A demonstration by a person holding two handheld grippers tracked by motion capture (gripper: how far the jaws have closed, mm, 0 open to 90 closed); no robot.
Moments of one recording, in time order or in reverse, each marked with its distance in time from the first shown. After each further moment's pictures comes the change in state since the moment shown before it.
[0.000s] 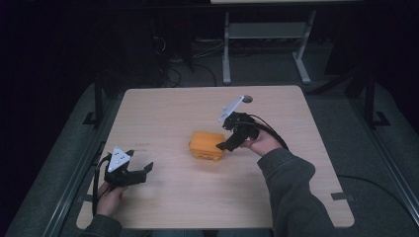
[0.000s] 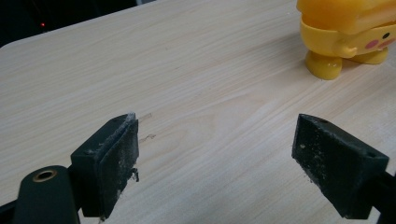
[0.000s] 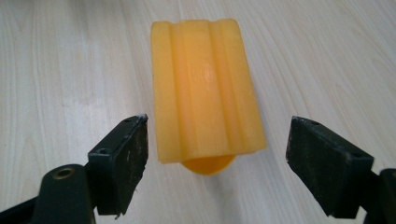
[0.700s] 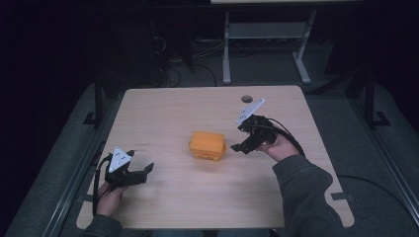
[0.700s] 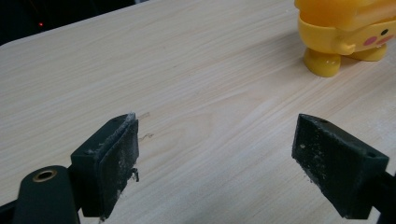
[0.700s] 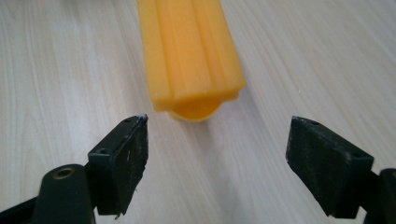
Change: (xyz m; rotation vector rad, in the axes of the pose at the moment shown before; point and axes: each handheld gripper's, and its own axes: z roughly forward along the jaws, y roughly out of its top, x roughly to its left) left arm -0.001 0.000 0.001 0.007 -0.004 0.008; right arm 0.000 -0.037 -0.027 -0.015 -0.038 0.075
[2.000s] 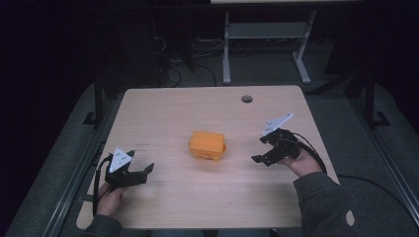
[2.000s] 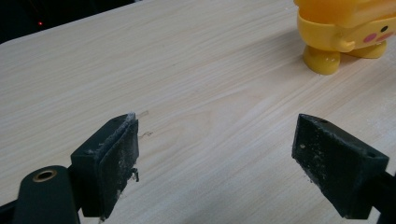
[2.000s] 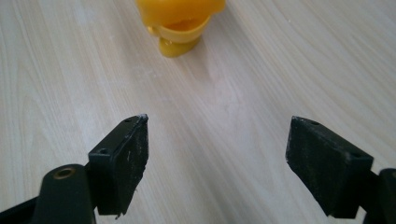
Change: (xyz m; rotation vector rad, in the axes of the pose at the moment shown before) left arm -0.001 -0.001 0.000 0.006 0.001 0.006; right arm 0.003 -0.072 -0.020 -0.007 -0.029 0.115
